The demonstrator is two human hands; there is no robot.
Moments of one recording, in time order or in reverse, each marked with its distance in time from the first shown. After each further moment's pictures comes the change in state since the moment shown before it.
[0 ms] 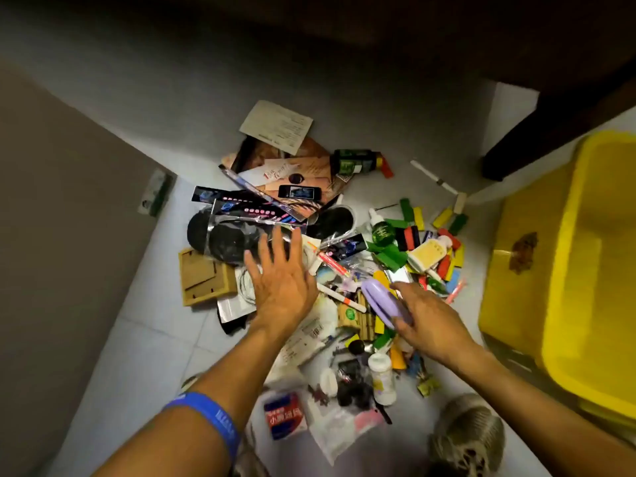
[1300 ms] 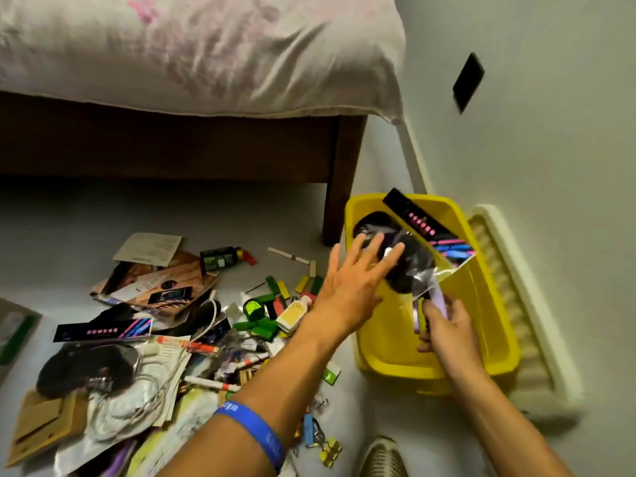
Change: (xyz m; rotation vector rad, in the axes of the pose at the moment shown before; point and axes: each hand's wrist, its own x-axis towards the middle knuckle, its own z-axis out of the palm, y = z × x) left_hand -0.037 0.308 -0.024 -0.023 0.250 0.944; right_hand -0.148 0.129 -0.068 1.119 0.971 0.594
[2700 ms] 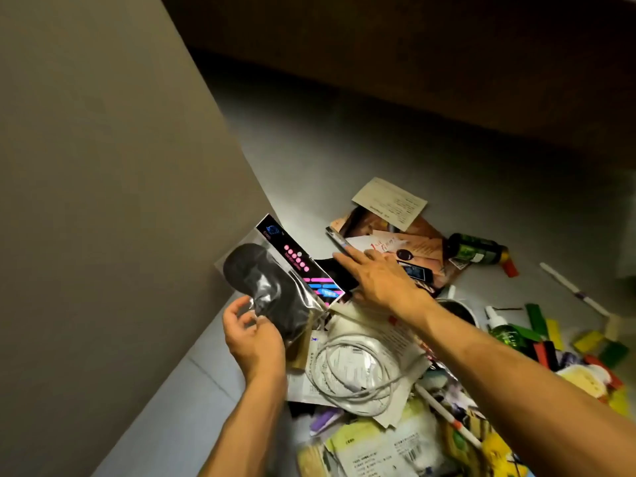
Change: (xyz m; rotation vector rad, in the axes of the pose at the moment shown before) left_hand -0.340 -0.319 -0.008 -0.780 1.320 -1.759; right_hand -0.097 -0.031 0.517 -1.253 -1.012 -1.313
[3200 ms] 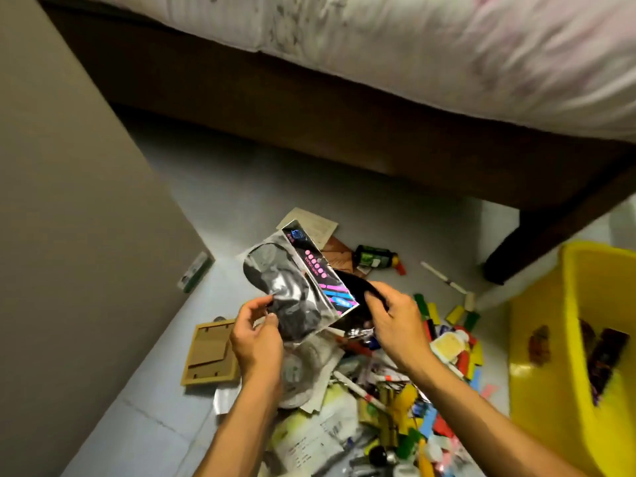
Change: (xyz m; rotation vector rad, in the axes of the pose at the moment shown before) left_hand -0.095 0.039 0.014 -0.098 -0.412 0.101; right_hand -0.176 0.003 -0.034 1.004 0.719 0.412
